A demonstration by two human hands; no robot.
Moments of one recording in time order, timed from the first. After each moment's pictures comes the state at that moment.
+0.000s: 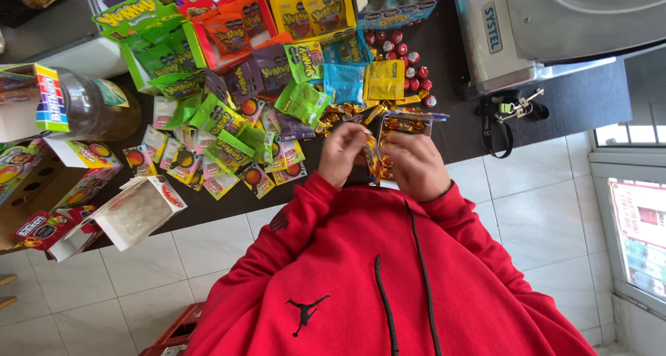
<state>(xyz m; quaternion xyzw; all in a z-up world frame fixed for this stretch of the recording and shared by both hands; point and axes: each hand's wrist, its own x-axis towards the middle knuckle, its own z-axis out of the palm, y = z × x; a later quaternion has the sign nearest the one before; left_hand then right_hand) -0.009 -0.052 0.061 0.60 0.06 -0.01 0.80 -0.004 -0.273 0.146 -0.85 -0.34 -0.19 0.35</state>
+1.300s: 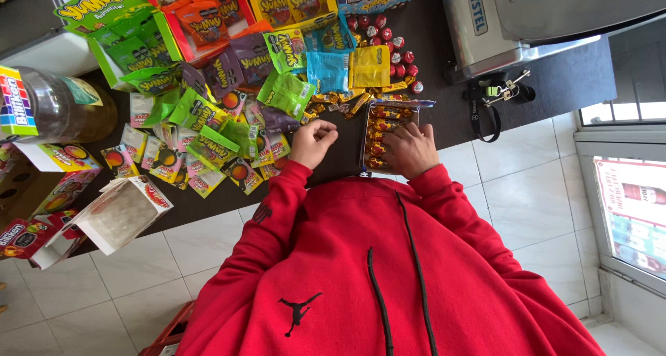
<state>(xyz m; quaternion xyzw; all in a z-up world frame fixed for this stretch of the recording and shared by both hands) 0.003 0.012 -0.017 0.80 0.11 -0.16 0.57 -0.006 -0.313 0.044 -0.97 -0.25 0.02 0.04</state>
